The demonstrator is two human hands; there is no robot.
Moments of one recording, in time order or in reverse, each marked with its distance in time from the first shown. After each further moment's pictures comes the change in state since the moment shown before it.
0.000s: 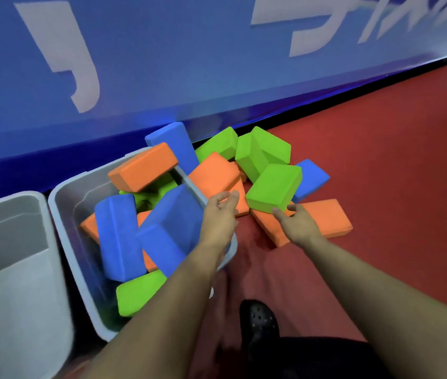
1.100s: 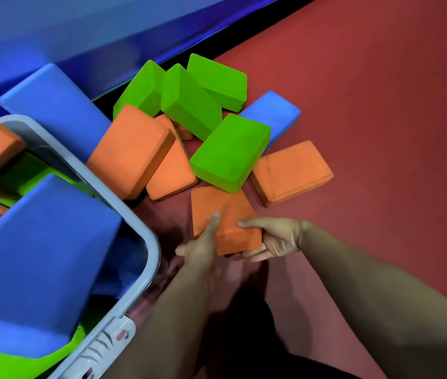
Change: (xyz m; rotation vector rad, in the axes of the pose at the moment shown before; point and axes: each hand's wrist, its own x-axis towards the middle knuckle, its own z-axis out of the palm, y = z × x) left_hand 0.081 -0.170 0.111 0.116 0.237 -0.660; right_hand 0.156 0.194 0.039 0.525 -1.046 0.503
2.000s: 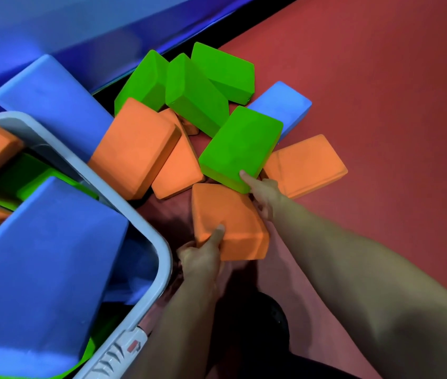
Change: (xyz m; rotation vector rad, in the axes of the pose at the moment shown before) left_hand 0.056 -0.015 -0.021 -0.052 0.054 0.070; right_hand 0.070 -0.070 0.004 0.337 0.759 -0.423
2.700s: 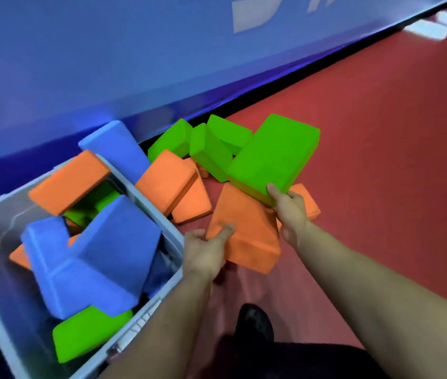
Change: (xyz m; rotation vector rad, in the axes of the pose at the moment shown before) left_hand -0.136 0.059 -0.057 0.145 -0.179 0.330; right_hand -0.202 -0.079 -0.043 0.189 0.103 -0.330
